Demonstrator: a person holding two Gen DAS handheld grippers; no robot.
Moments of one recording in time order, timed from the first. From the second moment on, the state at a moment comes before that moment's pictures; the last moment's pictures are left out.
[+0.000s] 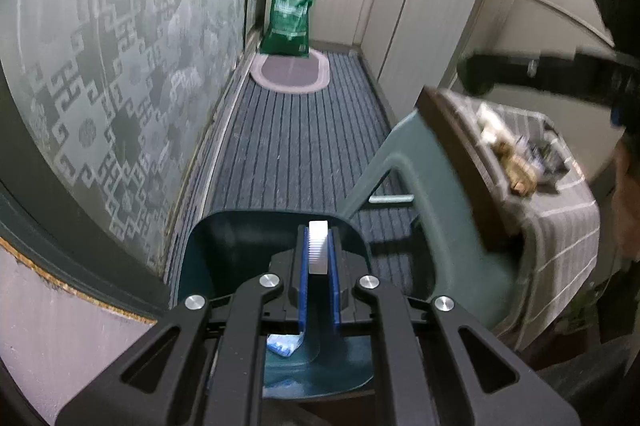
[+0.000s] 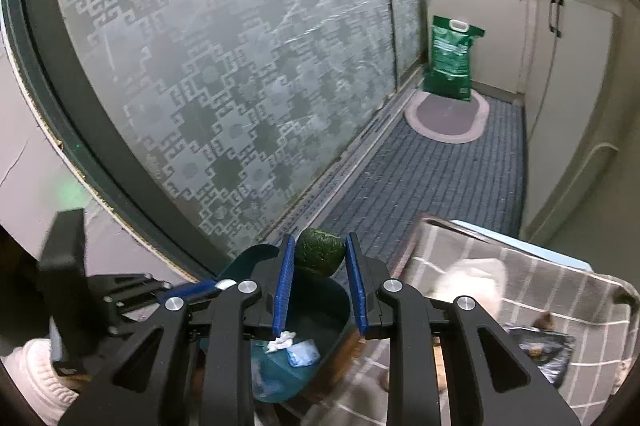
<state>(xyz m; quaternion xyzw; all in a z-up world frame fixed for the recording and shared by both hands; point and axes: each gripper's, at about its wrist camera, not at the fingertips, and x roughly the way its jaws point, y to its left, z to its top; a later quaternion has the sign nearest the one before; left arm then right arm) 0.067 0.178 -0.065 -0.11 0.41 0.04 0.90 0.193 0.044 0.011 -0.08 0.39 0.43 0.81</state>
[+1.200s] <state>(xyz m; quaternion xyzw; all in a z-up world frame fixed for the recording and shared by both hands) 0.027 0.223 -0.070 -0.12 0.43 0.06 0.90 0.146 0.152 -0.110 -0.18 0.50 0.44 0.72</state>
